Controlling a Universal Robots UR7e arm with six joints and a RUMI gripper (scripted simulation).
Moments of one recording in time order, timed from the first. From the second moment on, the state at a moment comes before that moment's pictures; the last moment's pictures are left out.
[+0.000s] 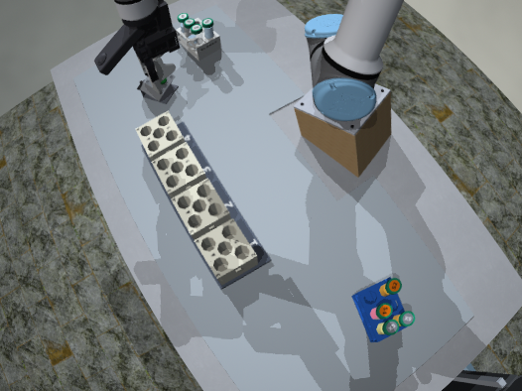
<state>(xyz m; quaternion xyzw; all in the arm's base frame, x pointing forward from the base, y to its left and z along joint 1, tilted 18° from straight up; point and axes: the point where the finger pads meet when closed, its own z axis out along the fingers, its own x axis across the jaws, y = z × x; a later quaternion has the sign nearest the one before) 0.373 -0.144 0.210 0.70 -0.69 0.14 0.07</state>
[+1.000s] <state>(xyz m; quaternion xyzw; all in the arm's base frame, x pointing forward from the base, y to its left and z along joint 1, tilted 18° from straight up) 0.375 -0.144 0.181 0.70 -0.70 0.14 0.08</state>
